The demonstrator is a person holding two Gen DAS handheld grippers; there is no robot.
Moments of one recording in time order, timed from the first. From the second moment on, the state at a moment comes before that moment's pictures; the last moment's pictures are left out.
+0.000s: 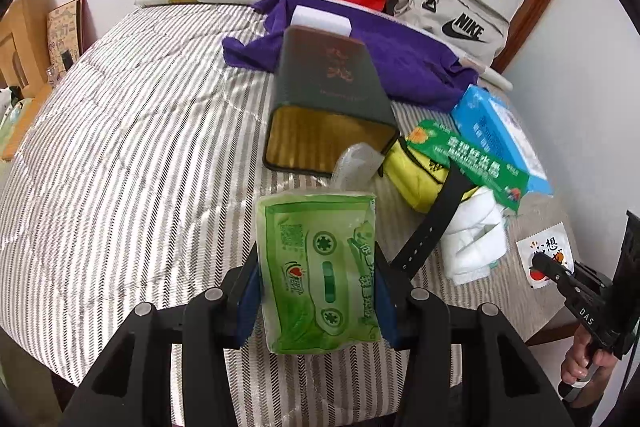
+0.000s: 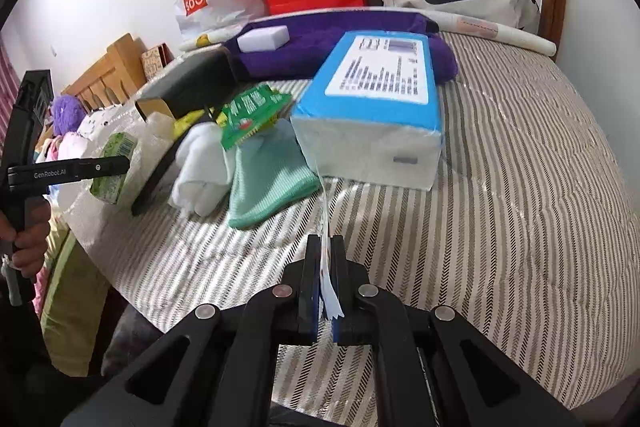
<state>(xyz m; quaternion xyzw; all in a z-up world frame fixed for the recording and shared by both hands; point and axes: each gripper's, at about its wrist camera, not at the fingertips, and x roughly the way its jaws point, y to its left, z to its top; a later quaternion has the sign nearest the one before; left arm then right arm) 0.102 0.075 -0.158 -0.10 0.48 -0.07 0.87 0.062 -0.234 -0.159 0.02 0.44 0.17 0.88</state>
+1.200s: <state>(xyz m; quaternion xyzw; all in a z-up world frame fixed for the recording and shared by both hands) 0.282 0.077 -0.086 -0.14 0.46 -0.08 0.87 0.280 -0.218 -0.073 0.02 0.42 0.20 0.88</state>
